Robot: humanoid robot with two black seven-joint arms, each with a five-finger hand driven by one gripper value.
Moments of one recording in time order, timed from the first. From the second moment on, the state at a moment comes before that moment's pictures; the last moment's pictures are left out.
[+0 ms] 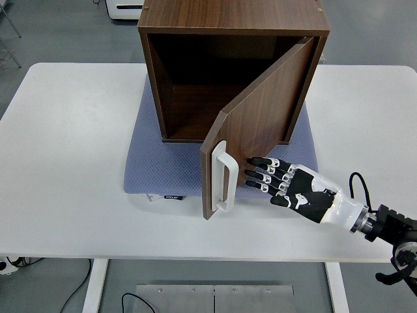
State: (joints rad) left arm 0.19 0.00 -0.14 -0.19 0.05 0.02 -0.23; right arm 0.14 -0.35 1.09 1.46 -0.48 0.61 -0.10
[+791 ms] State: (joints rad) left arm 0.19 0.00 -0.14 -0.19 0.05 0.02 -0.23; right arm 0.20 -0.26 1.10 1.41 -0.47 0.61 -0.08
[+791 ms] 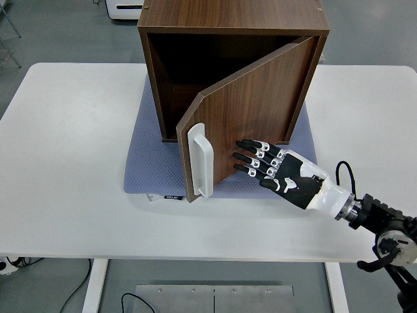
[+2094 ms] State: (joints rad) left arm 0.19 0.00 -0.14 -0.19 0.05 0.02 -0.23; right arm 0.32 -0.18 1.06 1.35 -0.47 0.61 -0.02
